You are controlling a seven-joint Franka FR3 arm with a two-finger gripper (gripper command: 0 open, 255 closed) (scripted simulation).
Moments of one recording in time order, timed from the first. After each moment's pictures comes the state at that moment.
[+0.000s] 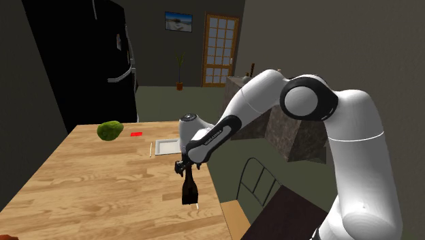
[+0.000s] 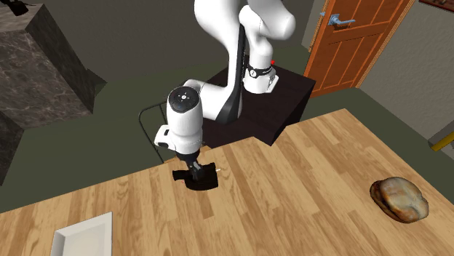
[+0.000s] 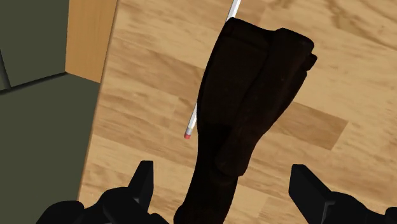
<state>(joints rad) 0.04 0.54 0.14 -1.97 -0.31 2.51 0.66</state>
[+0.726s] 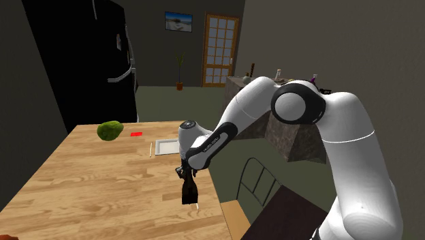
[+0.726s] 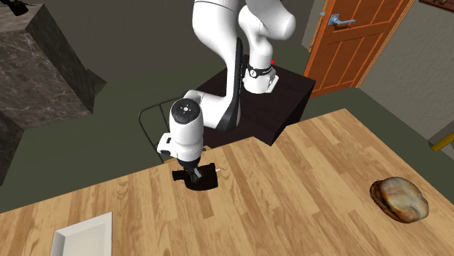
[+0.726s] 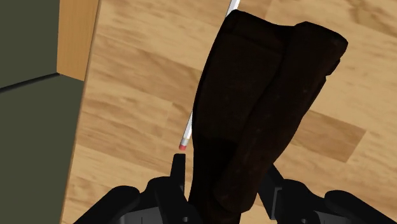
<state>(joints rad) 0.06 0.61 0.12 -1.94 -0.34 2.56 0.69</state>
